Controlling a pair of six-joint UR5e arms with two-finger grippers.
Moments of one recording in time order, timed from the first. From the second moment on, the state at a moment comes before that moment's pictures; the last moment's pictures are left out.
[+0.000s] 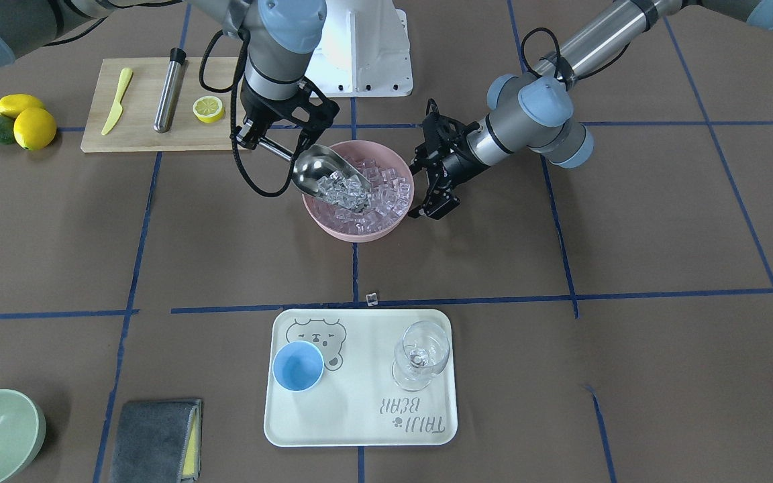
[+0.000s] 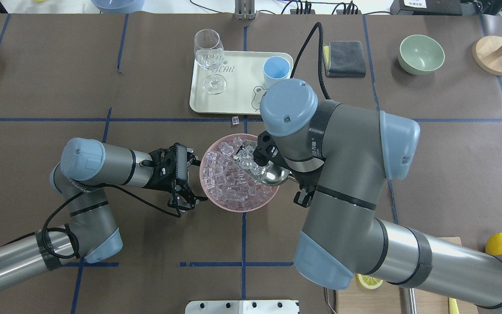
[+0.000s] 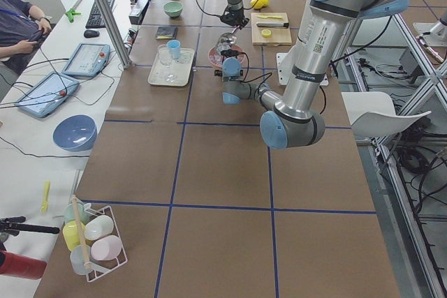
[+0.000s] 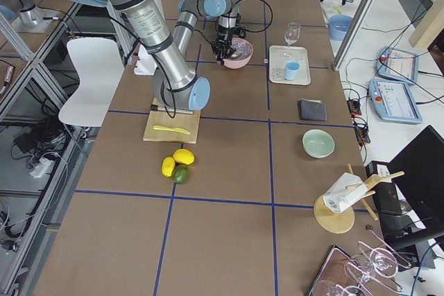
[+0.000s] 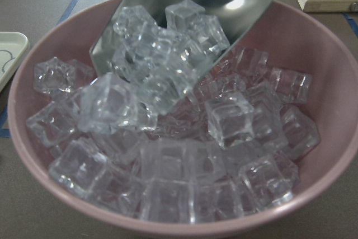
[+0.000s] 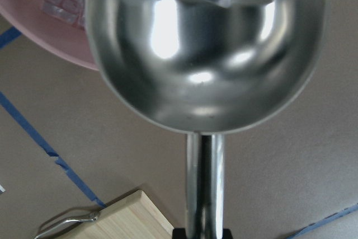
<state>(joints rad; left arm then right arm) -0.51 -2.02 -1.42 -2.78 -1.99 0.03 0.51 -0.82 1.91 -2.34 1.90 0.05</state>
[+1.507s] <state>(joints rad) -0.51 -2.03 -1.42 -2.80 -1.99 0.03 0.81 -0.71 1.75 -2.37 2.12 0.21</state>
